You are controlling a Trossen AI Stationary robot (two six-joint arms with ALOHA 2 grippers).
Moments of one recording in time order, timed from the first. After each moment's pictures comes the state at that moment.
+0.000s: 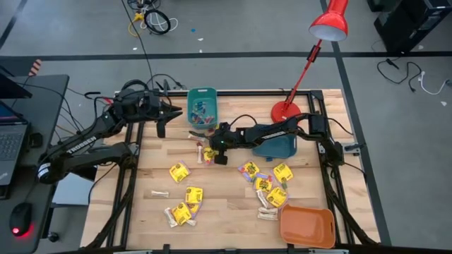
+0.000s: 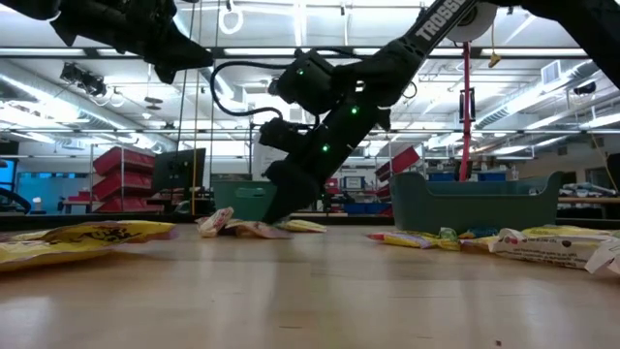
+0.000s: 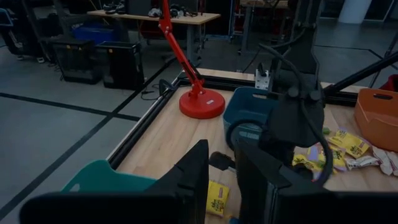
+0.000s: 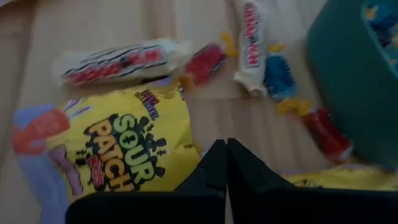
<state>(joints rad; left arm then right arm) 0.66 0.68 0.63 -0.15 0.41 0.07 -0.10 2.15 1.34 -0.02 0.13 -0.08</state>
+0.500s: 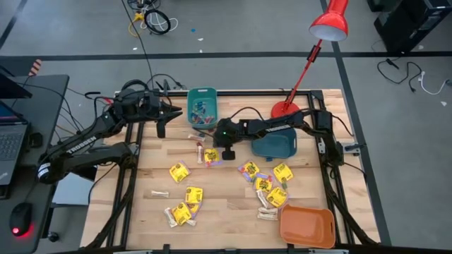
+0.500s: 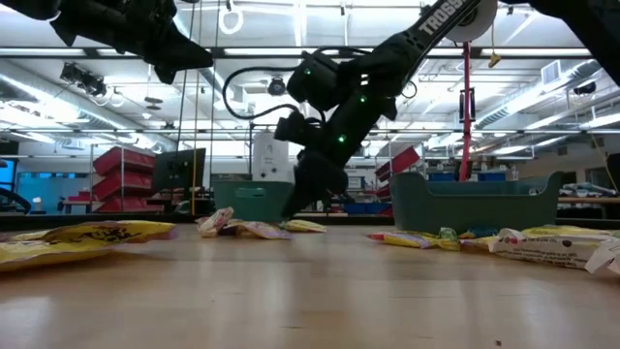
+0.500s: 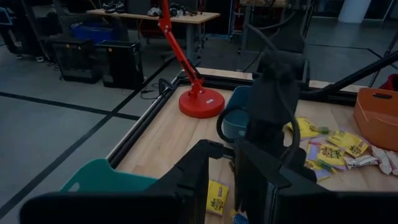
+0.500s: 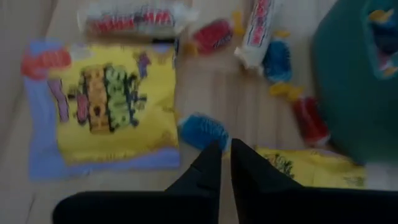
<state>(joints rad) 0.66 0.68 0.63 -0.16 0.41 0.07 -0.18 2.08 1.34 -0.16 -0.01 -0.29</state>
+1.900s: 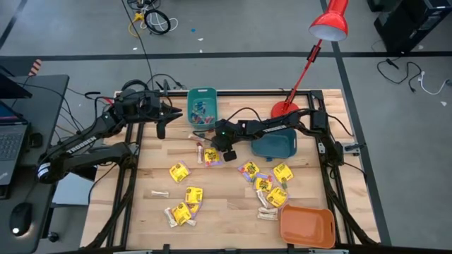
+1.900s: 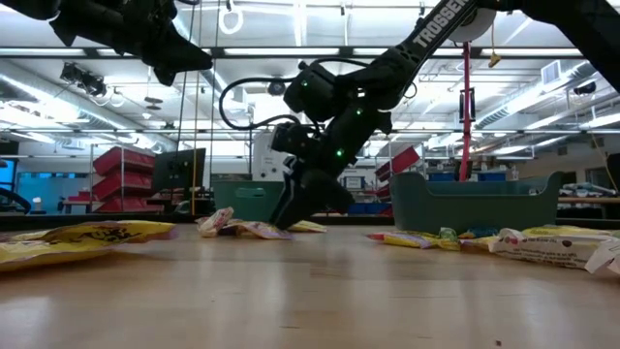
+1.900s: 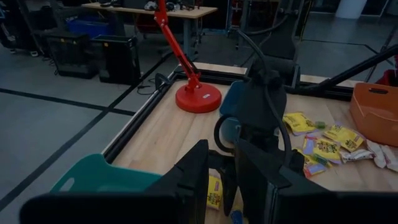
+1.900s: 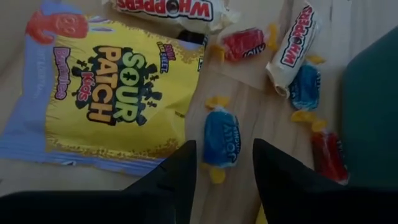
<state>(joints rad) 0.66 0.68 0.63 -0.18 0.42 0.08 -0.18 2.13 1.34 -0.08 -0.07 -0.51</state>
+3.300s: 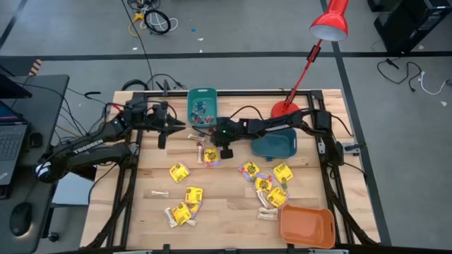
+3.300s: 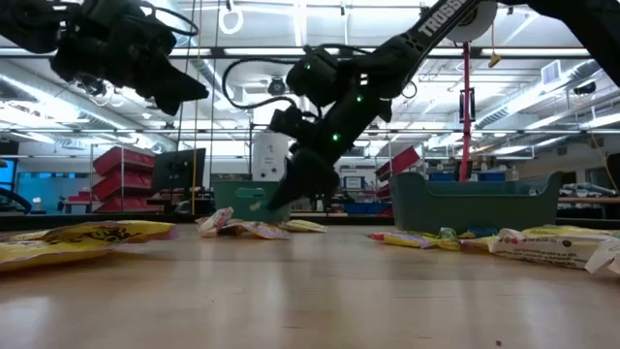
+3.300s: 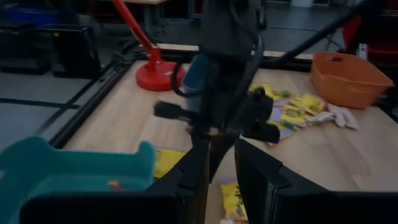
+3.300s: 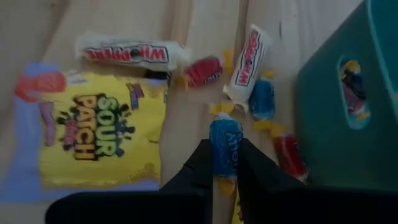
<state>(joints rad) 0.65 0.69 0.43 -0.03 0.57 0.13 -0.18 2.08 1.34 -0.06 -0.01 -0.38</state>
